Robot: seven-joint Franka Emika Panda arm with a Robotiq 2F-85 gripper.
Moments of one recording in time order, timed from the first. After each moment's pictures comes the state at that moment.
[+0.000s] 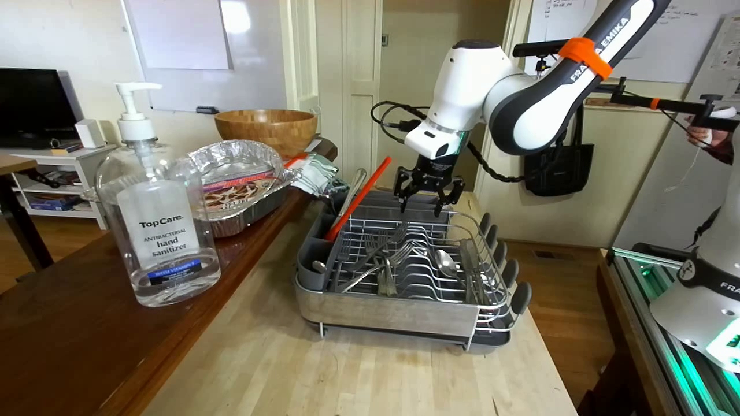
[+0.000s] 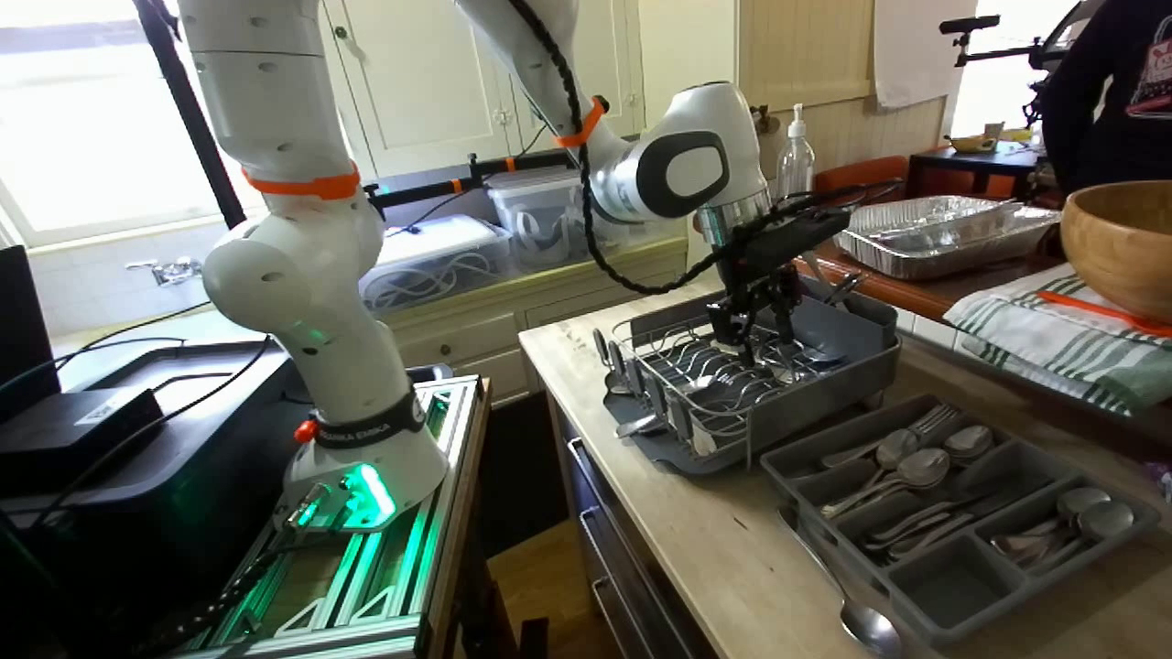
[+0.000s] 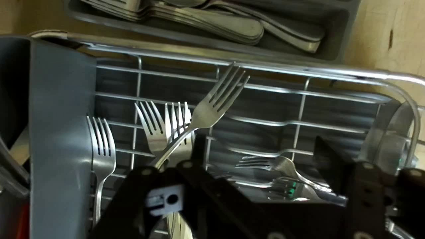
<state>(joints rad) -0.02 0.11 0.06 -2.44 -0.38 2.74 -1.66</state>
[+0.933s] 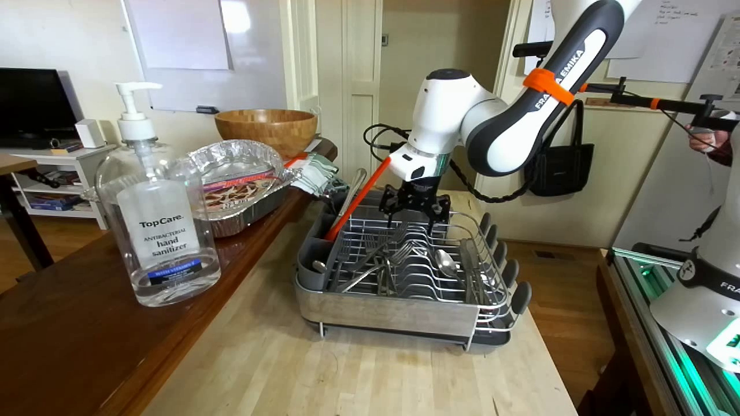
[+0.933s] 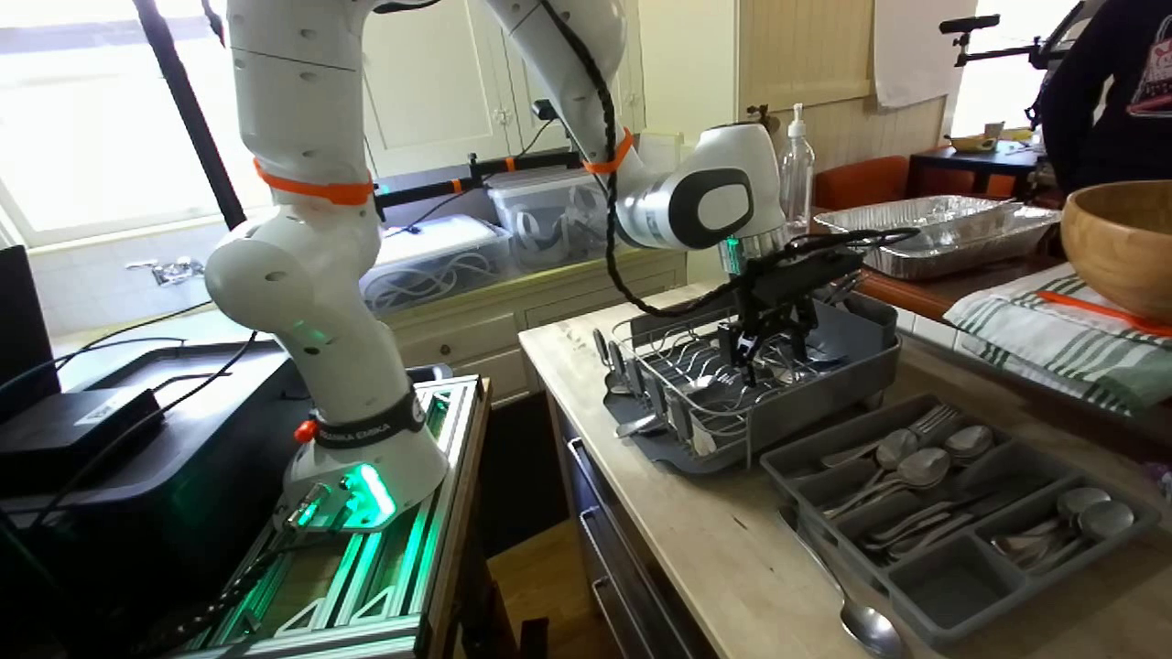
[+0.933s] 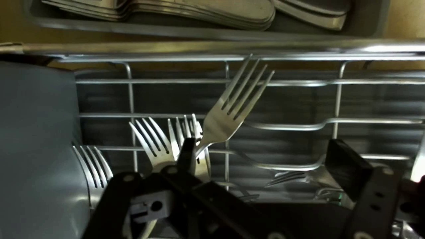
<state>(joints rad) 0.00 0.28 0.05 -2.33 -0.40 2.75 -1.50</state>
